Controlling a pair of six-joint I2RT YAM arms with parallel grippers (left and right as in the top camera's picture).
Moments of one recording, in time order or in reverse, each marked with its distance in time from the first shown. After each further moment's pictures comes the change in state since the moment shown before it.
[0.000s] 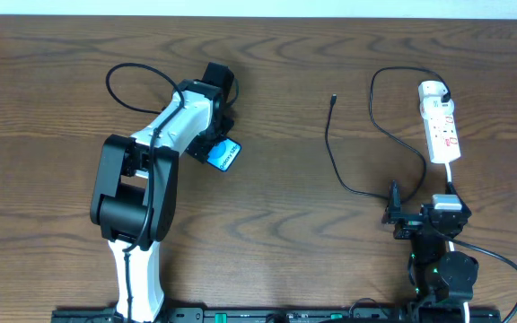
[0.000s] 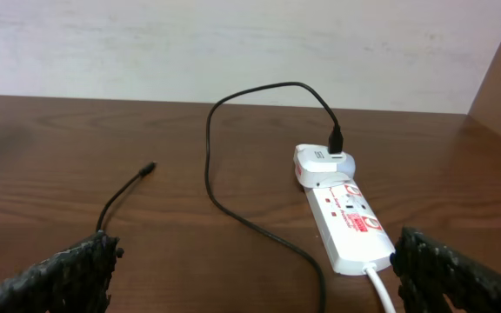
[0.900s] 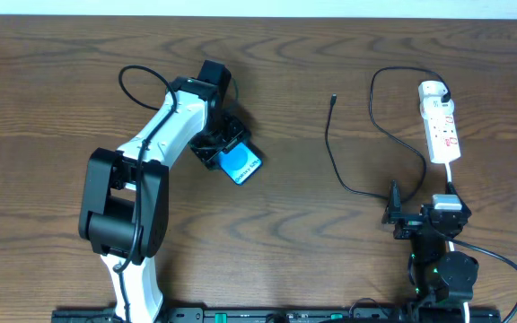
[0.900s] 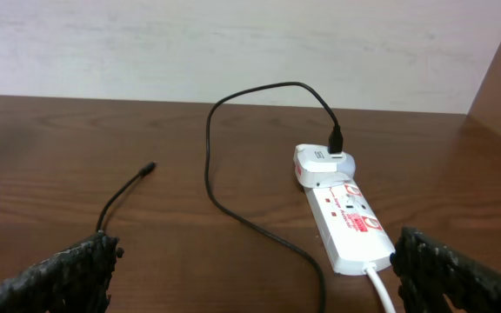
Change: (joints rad) left arm 0.000 -0.102 -0.014 -0.109 0.408 0.279; right arm 0.000 0.000 0.000 0.000 0.000 0.000
